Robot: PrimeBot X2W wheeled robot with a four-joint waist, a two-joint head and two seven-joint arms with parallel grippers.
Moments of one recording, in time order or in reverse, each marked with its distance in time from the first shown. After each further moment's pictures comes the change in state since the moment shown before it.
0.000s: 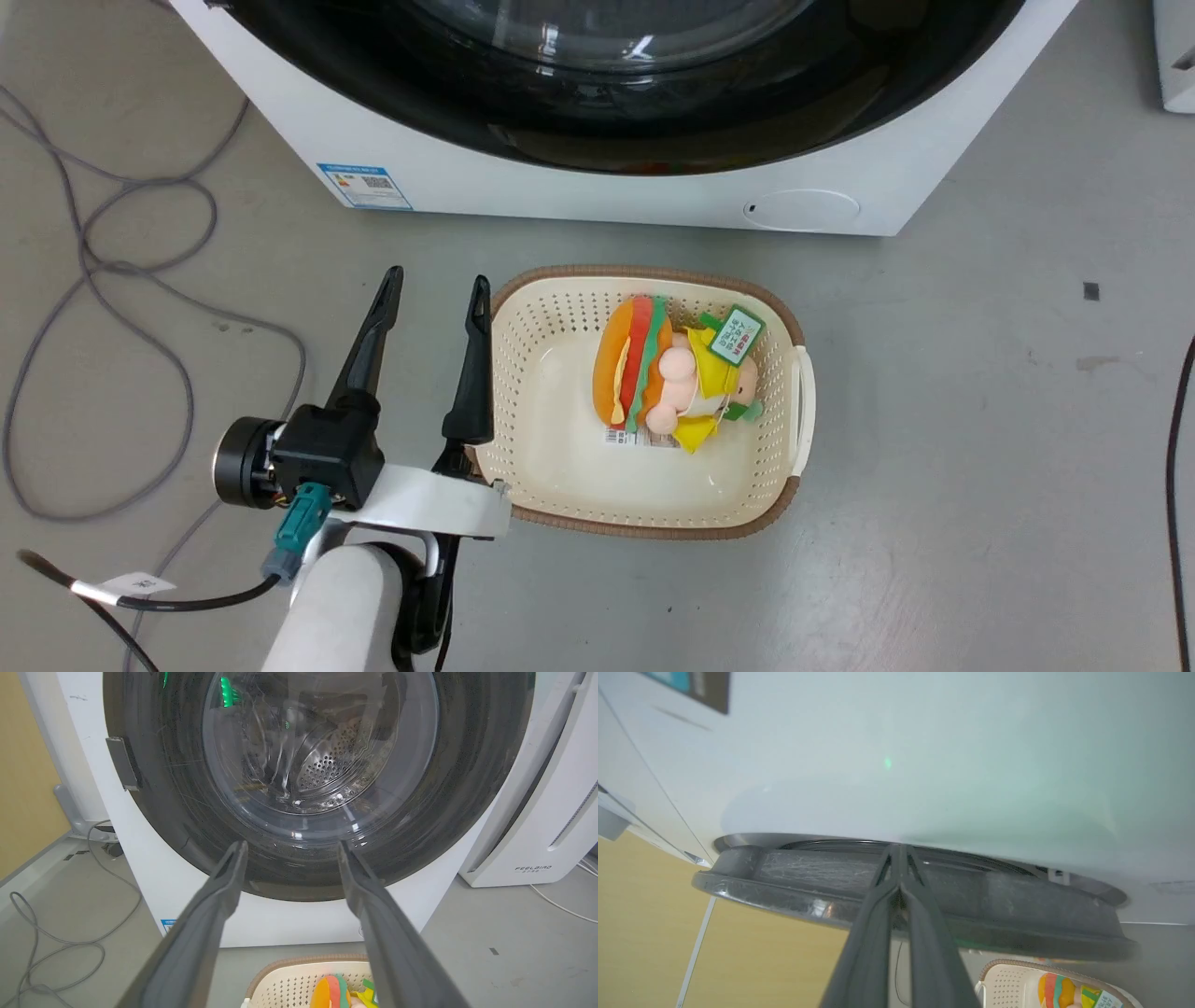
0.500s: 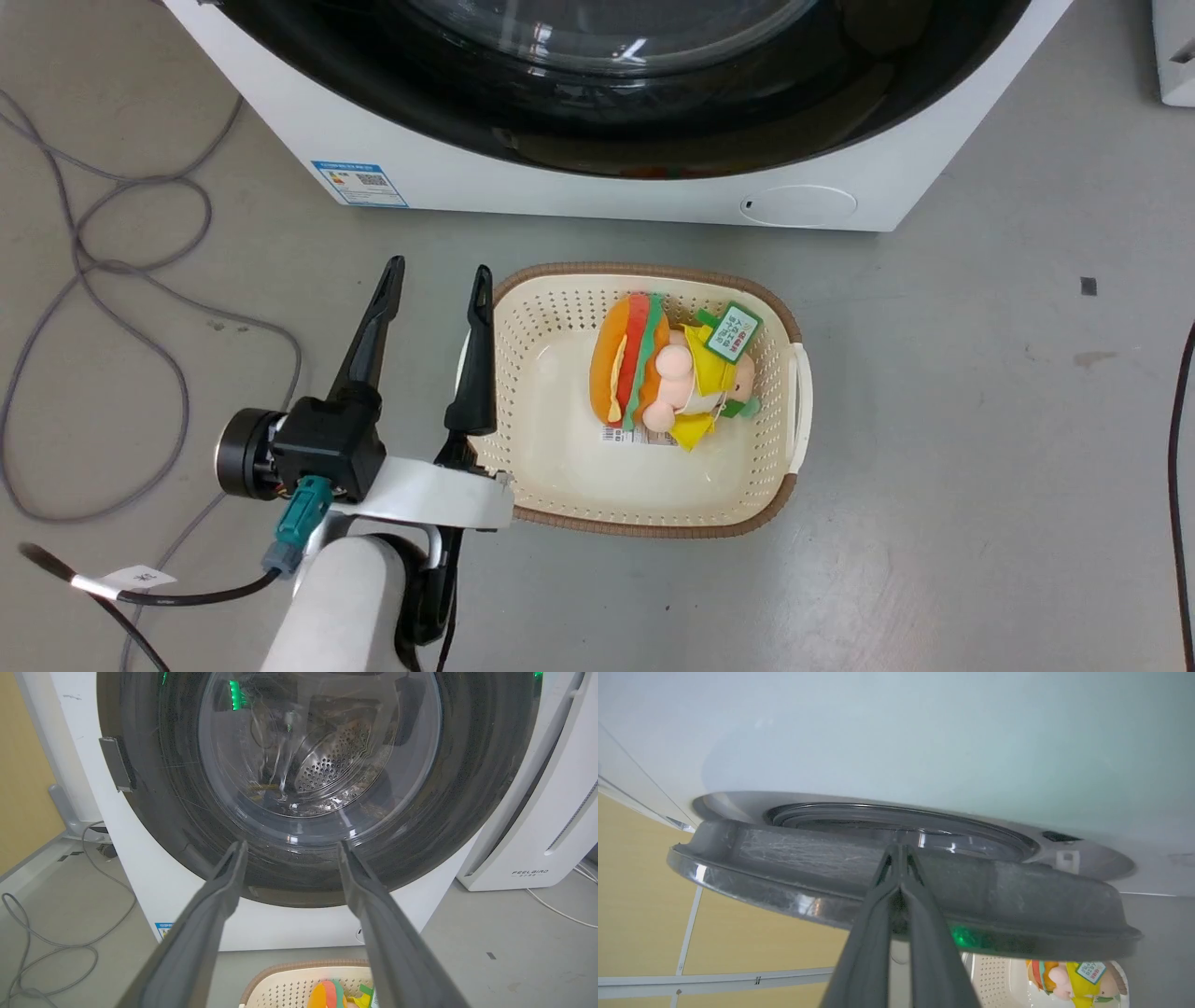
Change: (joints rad) left arm -0.017 -0.007 0.002 0.008 -0.003 -0.004 -0.008; right arm -0.022 0.015 0.068 0.001 0.033 0.000 0.127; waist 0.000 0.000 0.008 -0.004
